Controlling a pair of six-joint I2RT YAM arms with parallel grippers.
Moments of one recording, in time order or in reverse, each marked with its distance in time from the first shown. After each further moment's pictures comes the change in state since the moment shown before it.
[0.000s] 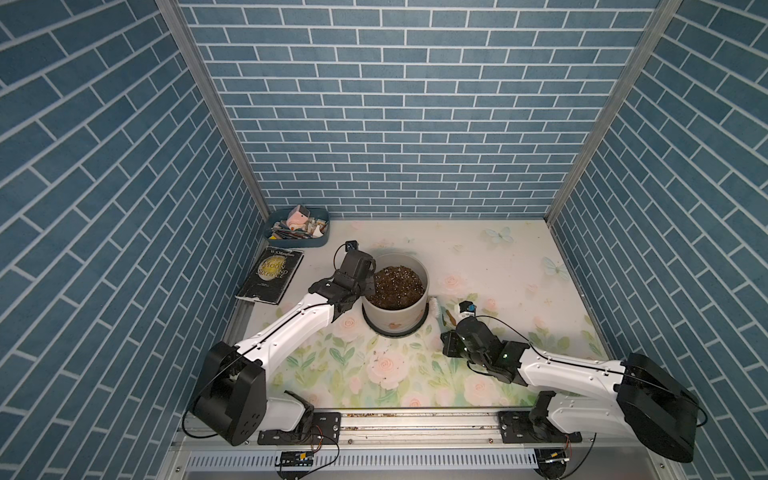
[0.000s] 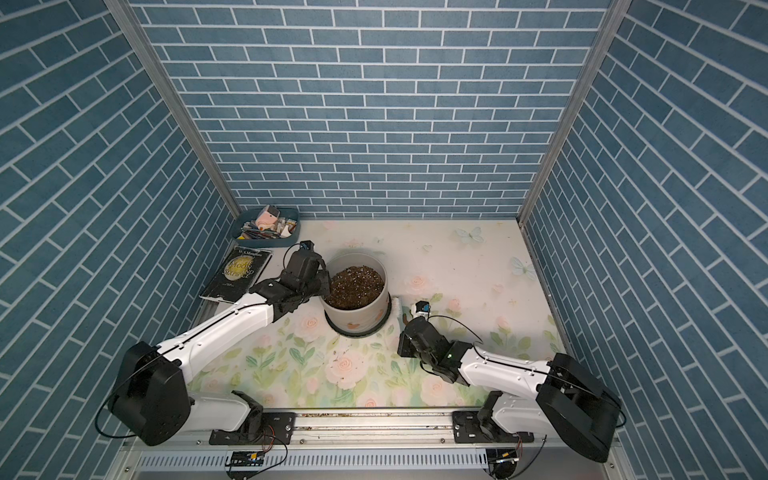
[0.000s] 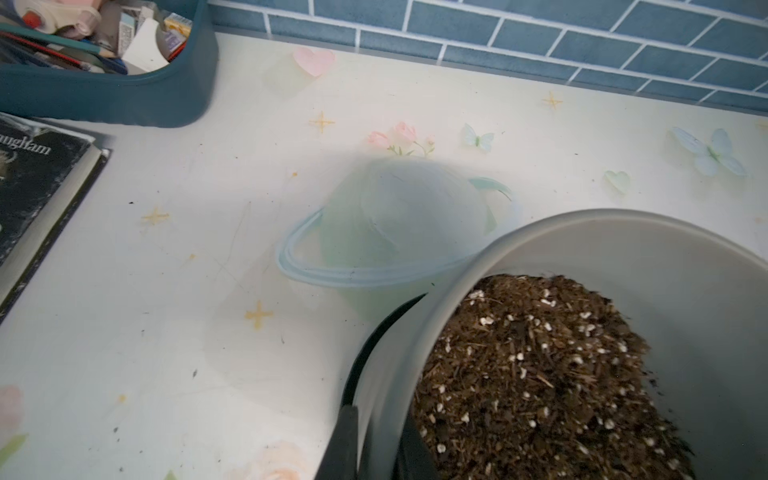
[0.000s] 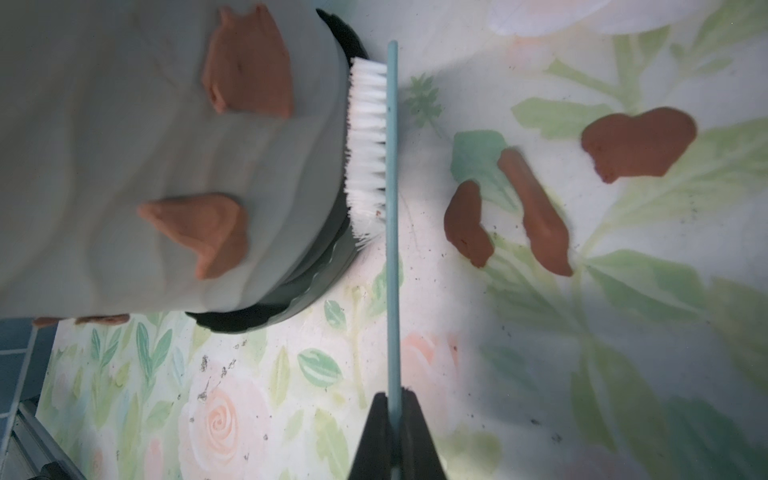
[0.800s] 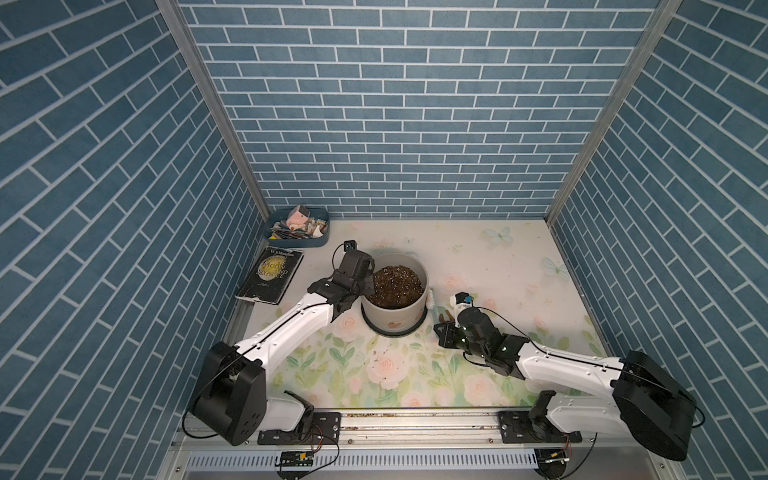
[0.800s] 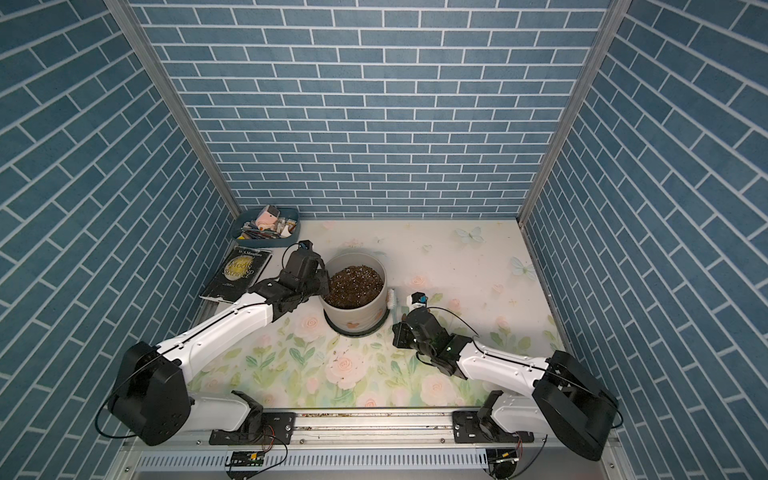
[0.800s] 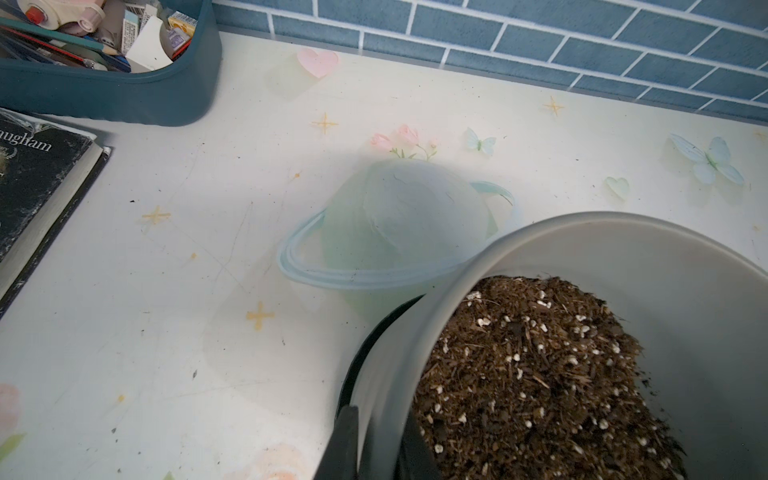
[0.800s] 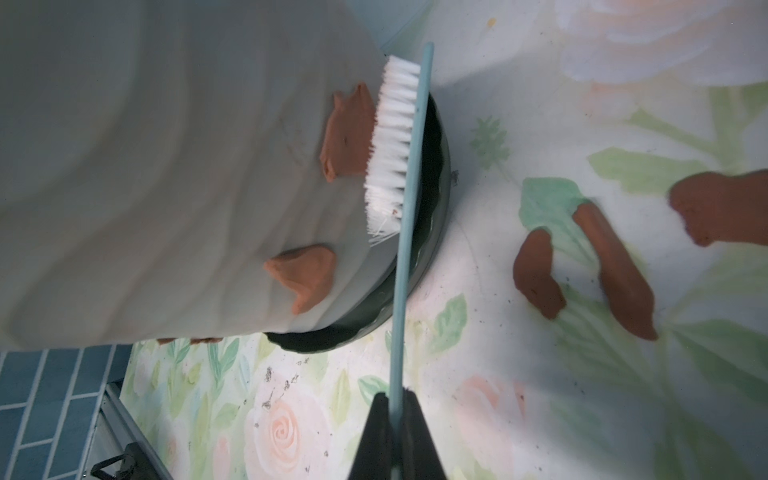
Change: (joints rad) left arm 0.002 0.000 0.000 0.003 0.001 -0.008; right arm -0.047 0.006 0.037 0.089 -0.122 -0.026
